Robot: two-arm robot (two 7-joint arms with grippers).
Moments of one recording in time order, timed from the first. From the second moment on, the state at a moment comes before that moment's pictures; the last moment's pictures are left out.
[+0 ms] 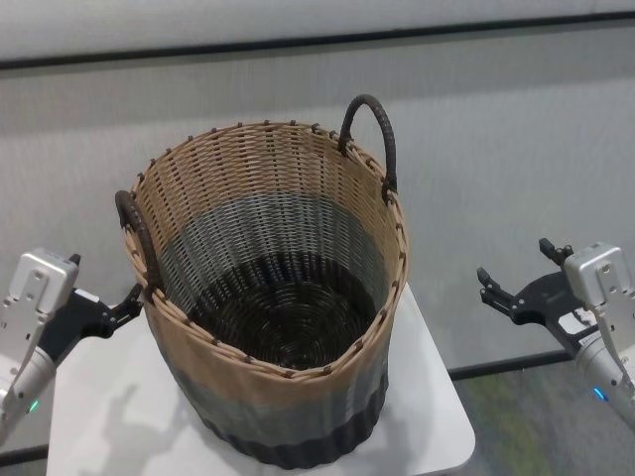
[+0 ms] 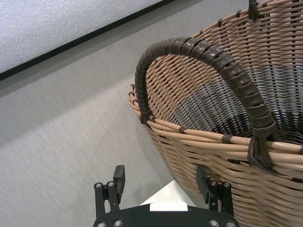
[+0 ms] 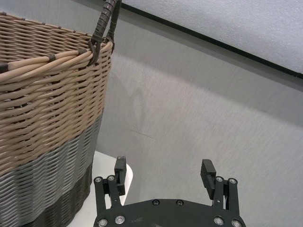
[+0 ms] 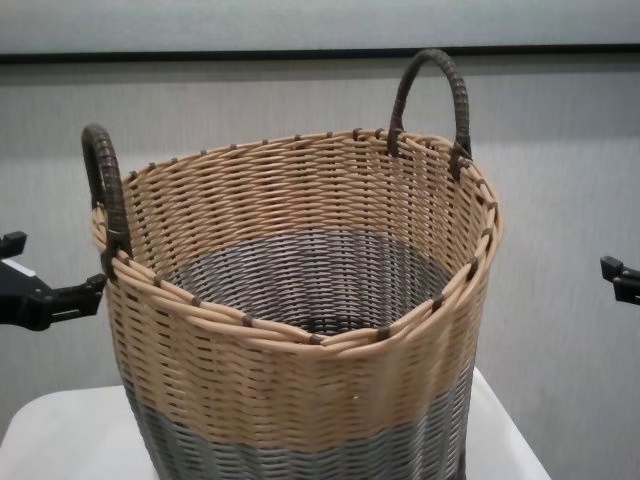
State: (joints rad) left arm -0.20 0.60 0.45 -1.41 -0.25 -0.12 0.03; right arm 0.20 0.60 -0.45 -1.41 0.25 -0.12 -0.03
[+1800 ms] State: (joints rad) left arm -0.20 0.60 0.45 -1.41 -0.25 -0.12 0.03; right arm 0.20 0.60 -0.45 -1.41 0.25 -0.12 -0.03
